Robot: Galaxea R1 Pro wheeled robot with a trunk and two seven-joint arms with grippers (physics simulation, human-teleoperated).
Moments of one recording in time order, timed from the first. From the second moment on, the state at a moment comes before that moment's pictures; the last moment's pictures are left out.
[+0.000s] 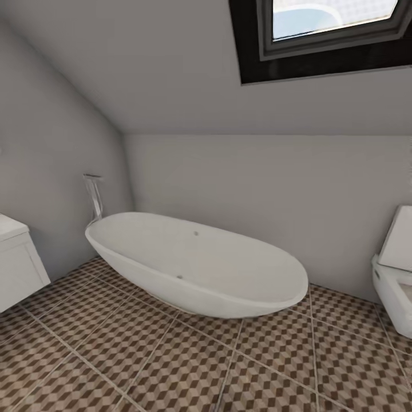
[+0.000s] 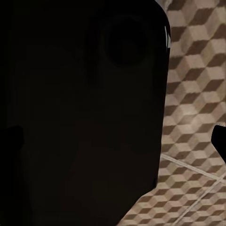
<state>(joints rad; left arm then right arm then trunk) 0.00 0.00 0.01 -0.03 0.00 -0.01 0.00 0.00 0.00 0.00 0.00 0.00 -0.01 0.00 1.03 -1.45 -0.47</state>
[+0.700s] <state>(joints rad) 0.00 0.00 0.01 -0.03 0.00 -0.01 0.00 0.00 0.00 0.00 0.00 0.00 -0.01 0.00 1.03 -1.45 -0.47</state>
